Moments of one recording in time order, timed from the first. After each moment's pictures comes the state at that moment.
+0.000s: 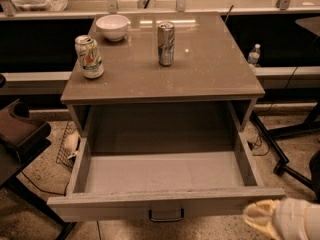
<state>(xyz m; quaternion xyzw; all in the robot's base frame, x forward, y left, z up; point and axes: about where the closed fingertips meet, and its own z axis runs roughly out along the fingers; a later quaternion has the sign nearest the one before) 0.327 -0.238 0.638 -0.53 0.78 0.11 0.32</state>
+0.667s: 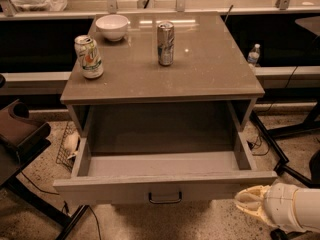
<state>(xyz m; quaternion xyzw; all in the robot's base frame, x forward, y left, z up) 0.363 -0.221 0.649 -0.55 0.75 0.11 0.34</state>
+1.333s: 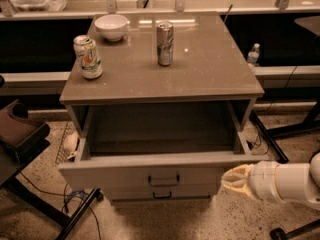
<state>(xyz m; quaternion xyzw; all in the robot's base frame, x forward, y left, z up) 0.418 -0.199 0.655 -0.57 0.73 0.12 0.36</state>
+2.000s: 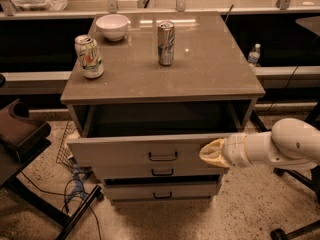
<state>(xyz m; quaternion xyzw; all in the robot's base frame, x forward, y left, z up) 0.517 -0.151 0.638 -0.59 0.69 0.17 0.38</state>
